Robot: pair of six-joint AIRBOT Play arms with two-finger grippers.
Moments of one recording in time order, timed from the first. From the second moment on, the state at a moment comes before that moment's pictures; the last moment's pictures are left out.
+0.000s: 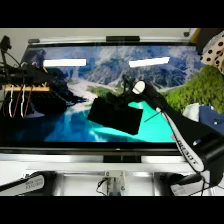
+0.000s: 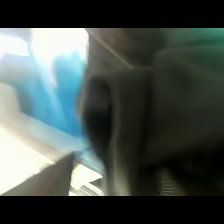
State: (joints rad) left arm 0.24 -1.30 1.39 0.55 -1.35 -1.14; right arm 0.45 -1.65 1.35 -0.77 0.93 1.71
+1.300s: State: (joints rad) left arm 0.25 -1.30 1.33 0.52 -1.34 -1.09; right arm 0.16 -1.53 1.10 -1.13 1.23 1.66
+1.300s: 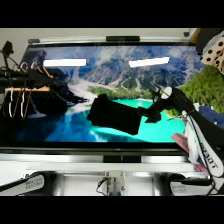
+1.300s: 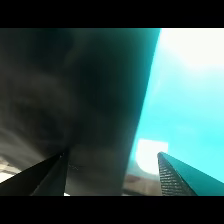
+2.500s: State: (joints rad) left arm 0.26 -1.30 1.33 0.45 -1.35 -1.06; right arm -0.21 -1.39 1.53 -0.77 1.34 1.39
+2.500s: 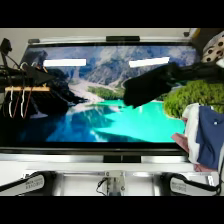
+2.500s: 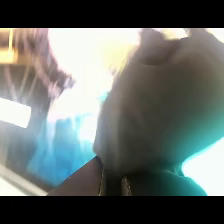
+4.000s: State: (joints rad) left arm 0.26 -1.30 1.33 0.45 -1.41 -1.06; right arm -0.88 -1.26 1.49 -1.56 1.73 1.51
